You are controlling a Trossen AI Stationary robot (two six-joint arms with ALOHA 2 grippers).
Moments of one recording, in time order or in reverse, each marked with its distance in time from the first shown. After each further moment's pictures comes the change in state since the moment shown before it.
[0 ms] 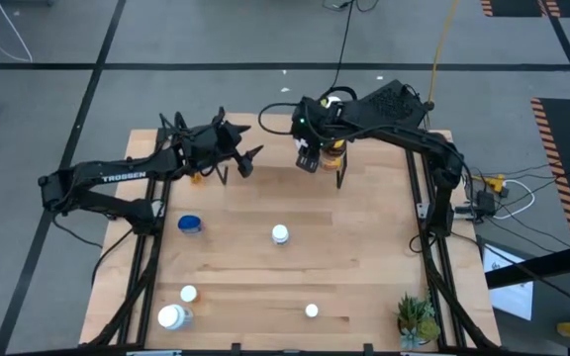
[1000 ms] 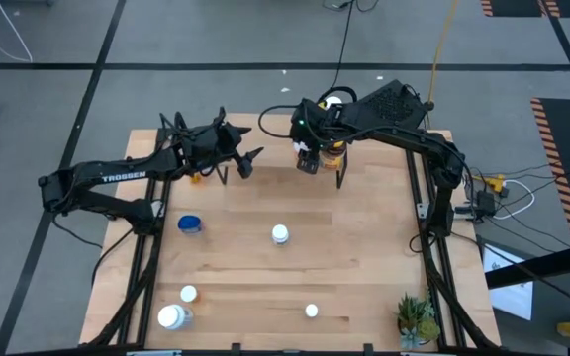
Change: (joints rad) left arm 0.001 0.000 0.000 -0.018 0.025 -0.027; right arm -0.010 -0.001 -0.050 0.055 -0.001 -0.083
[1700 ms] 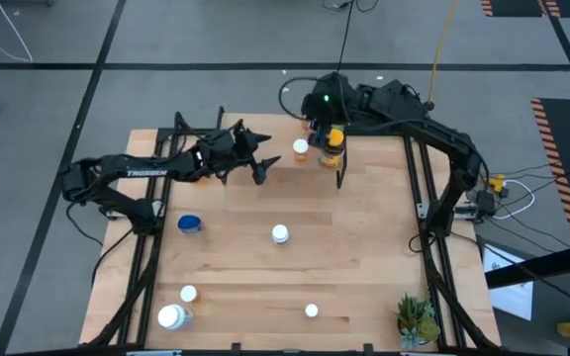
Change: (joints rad) left arm -0.022 0.199 0.005 0.231 0.128 -0.004; right arm -0.034 -0.121 0.096 0.092 0.186 -0.268
